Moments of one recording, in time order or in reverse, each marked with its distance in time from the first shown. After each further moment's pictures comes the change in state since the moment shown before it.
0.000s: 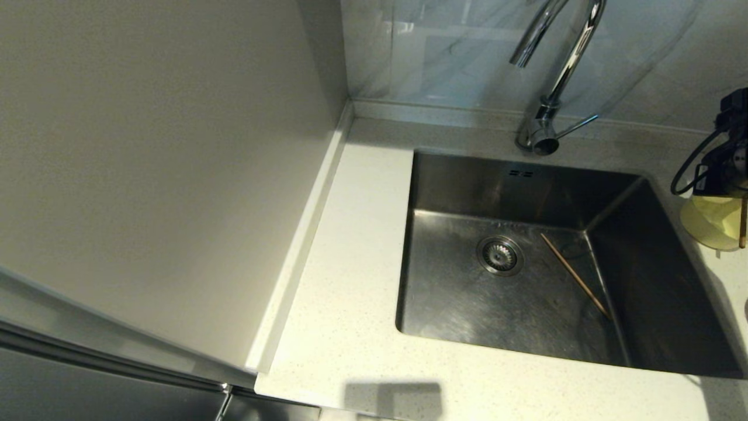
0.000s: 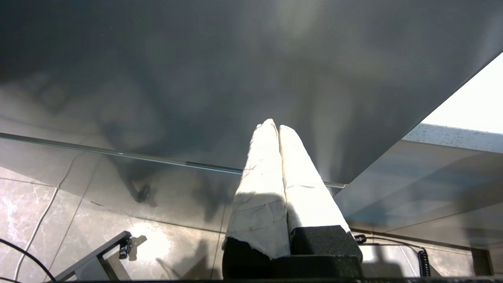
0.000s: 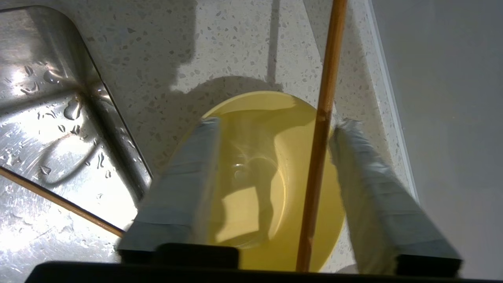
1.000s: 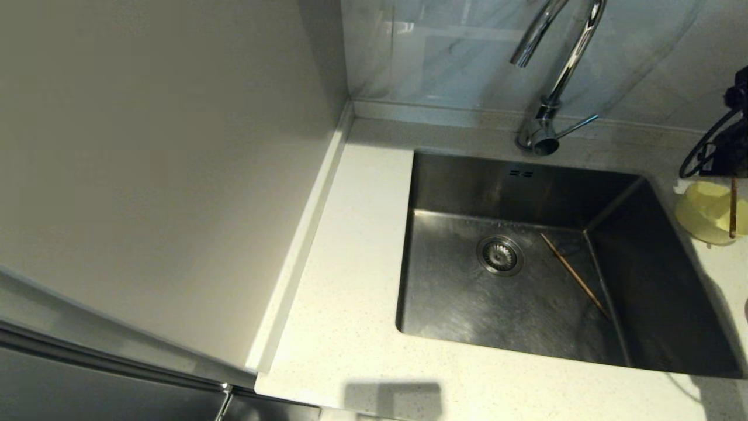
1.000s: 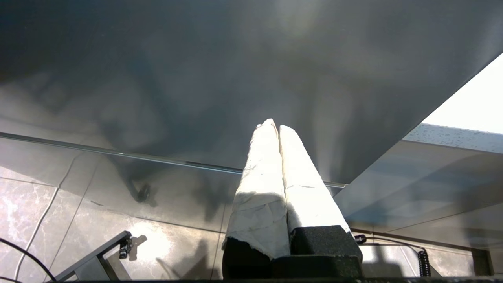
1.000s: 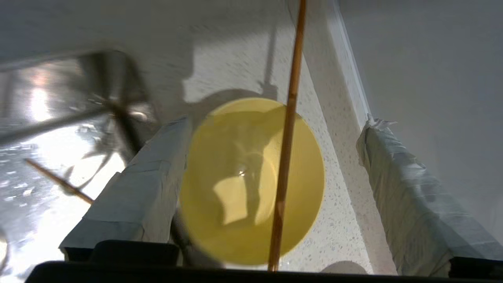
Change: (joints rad) left arm 0.000 0.000 0.000 0.000 0.000 0.000; right arm 0.035 -0.076 -0.011 0.000 0.003 -0.018
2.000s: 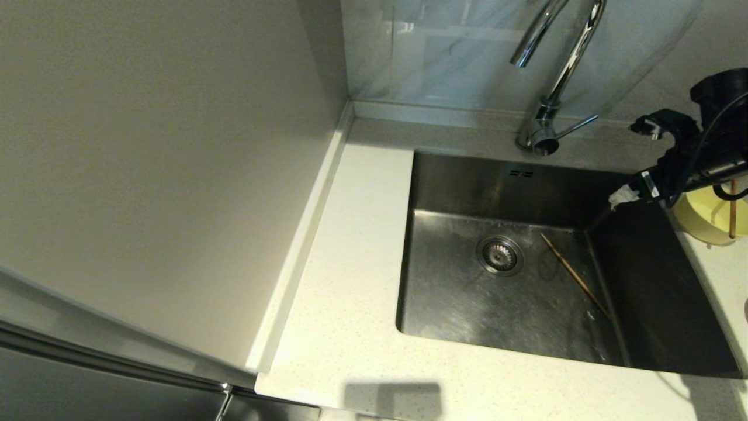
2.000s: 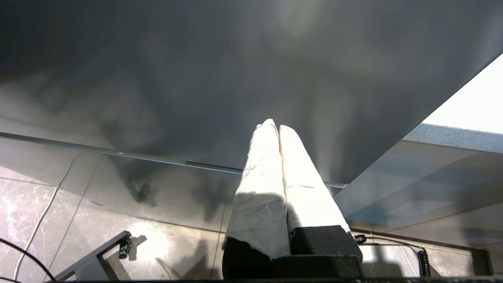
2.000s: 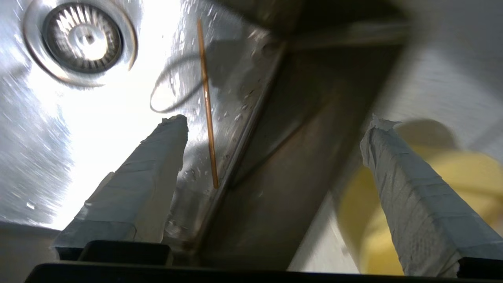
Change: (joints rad) left arm 0.000 0.000 0.000 0.000 0.000 0.000; right arm 0.097 0.023 0.002 0.156 0.464 -0.468
